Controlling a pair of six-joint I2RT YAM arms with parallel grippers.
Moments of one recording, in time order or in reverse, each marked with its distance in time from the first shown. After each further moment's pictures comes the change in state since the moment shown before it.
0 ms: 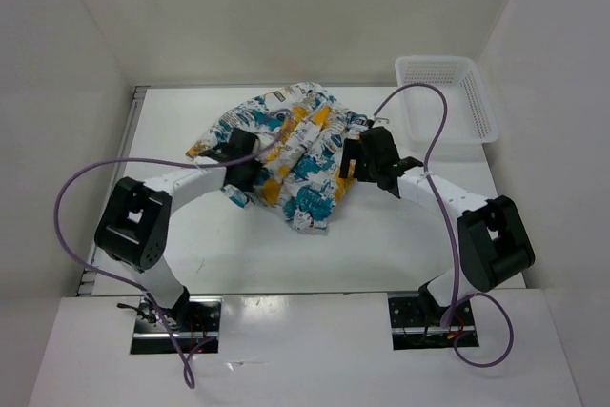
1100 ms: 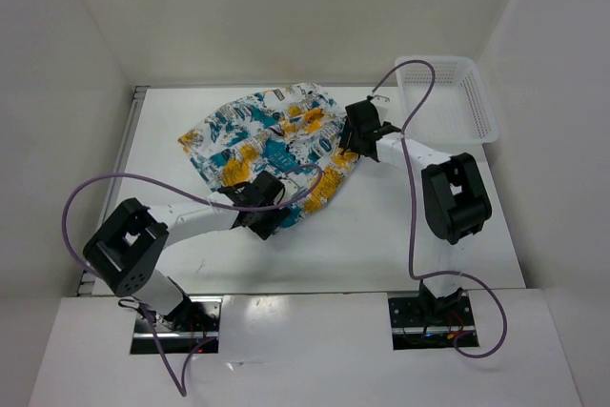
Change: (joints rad) left arm -0.256 -0.145 -0.246 -0.020 -0.112 -0.005; right arm -0.047 0.374 0.375 -0.064 0.215 0.098
